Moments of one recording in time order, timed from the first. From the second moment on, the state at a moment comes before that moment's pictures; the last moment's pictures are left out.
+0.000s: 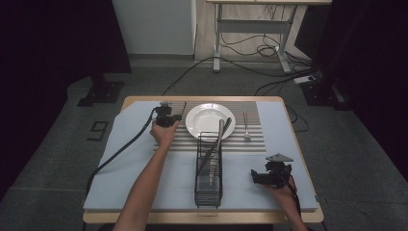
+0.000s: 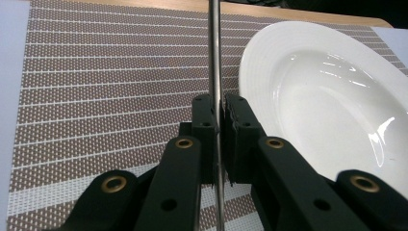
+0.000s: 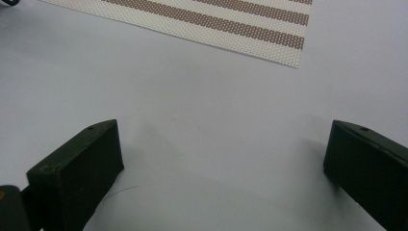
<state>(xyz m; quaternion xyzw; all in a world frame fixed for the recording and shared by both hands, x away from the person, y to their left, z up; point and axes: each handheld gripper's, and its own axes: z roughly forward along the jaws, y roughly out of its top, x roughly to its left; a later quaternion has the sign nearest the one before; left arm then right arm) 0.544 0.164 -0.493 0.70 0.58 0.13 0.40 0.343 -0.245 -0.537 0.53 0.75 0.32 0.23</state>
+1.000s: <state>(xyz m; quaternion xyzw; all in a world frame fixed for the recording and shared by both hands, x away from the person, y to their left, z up) 0.557 0.165 -0.520 0.70 0.59 0.11 0.38 0.343 -0.245 -0.537 0.53 0.75 0.32 0.23</state>
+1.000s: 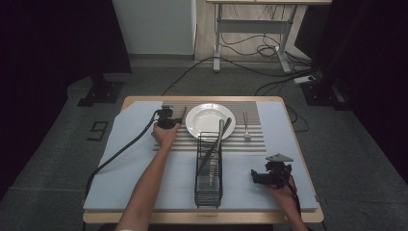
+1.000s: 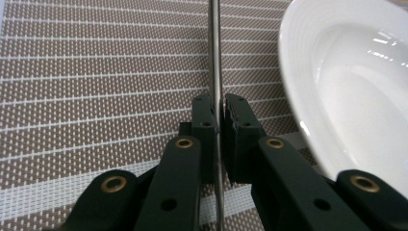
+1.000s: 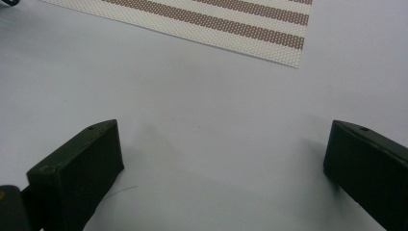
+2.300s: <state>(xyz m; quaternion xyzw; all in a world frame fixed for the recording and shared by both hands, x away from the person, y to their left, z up) 0.529 0.186 -0.501 0.74 0.54 0.14 0.38 0.343 -0.245 -0.537 0.53 0.75 0.32 0.23</state>
